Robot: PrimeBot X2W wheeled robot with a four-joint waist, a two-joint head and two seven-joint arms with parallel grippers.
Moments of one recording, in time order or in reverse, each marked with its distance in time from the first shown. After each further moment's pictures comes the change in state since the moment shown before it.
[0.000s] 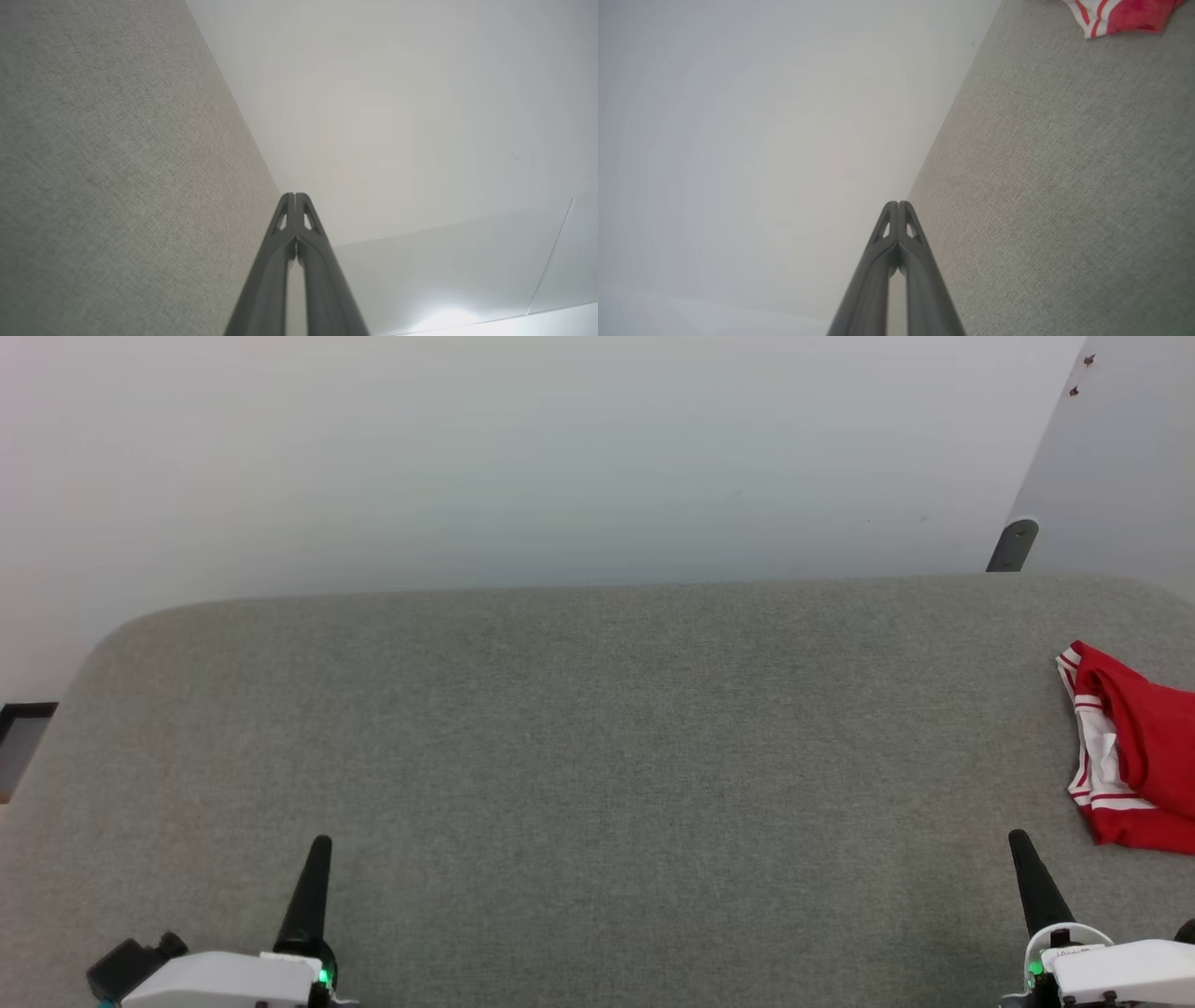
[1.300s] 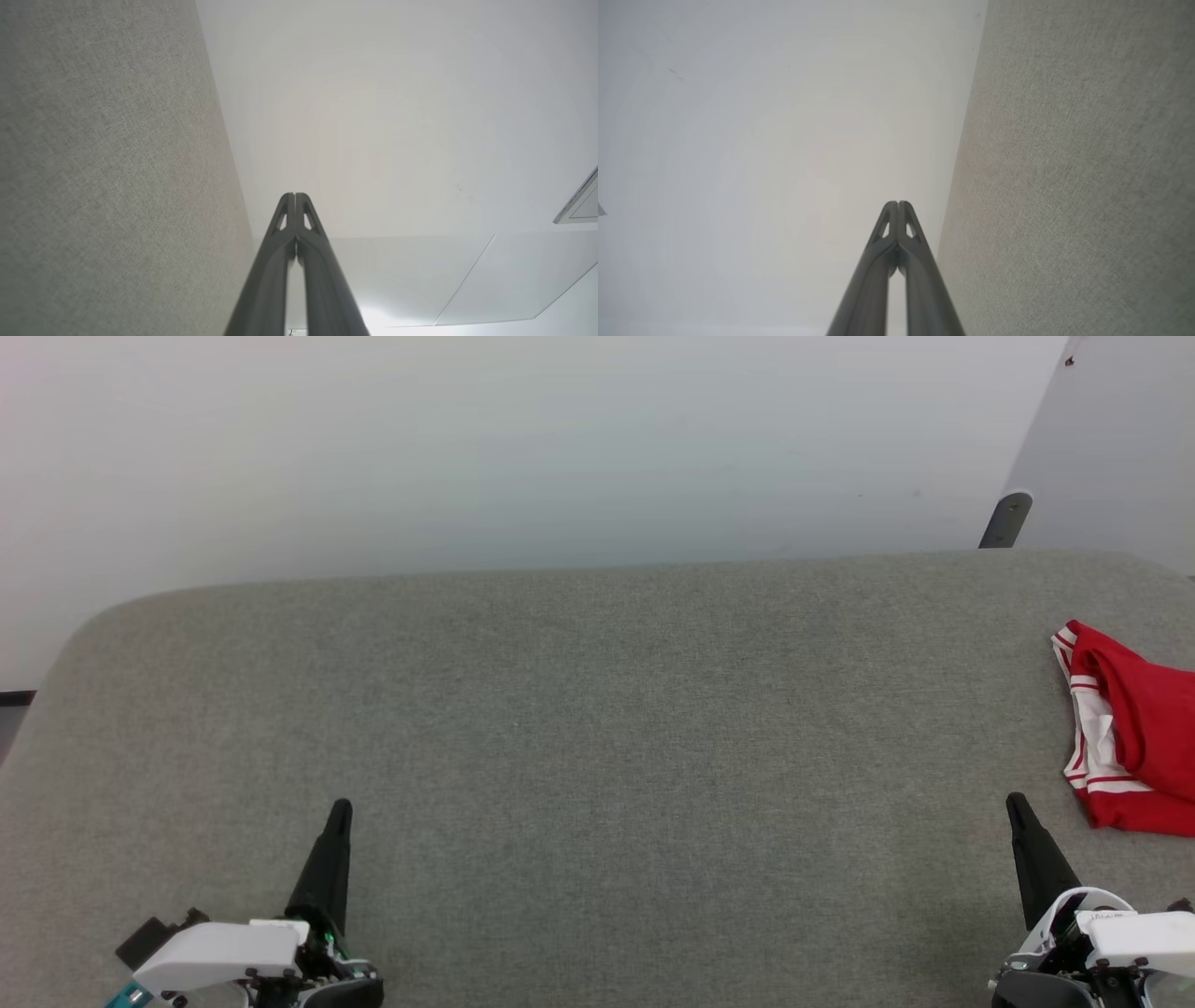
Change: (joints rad) left arm -0.068 -0.031 0.010 0.025 -0.259 0.000 0.076; right arm -0.064 0.005 -0.018 0.019 0.300 0.000 0.076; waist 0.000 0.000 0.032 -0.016
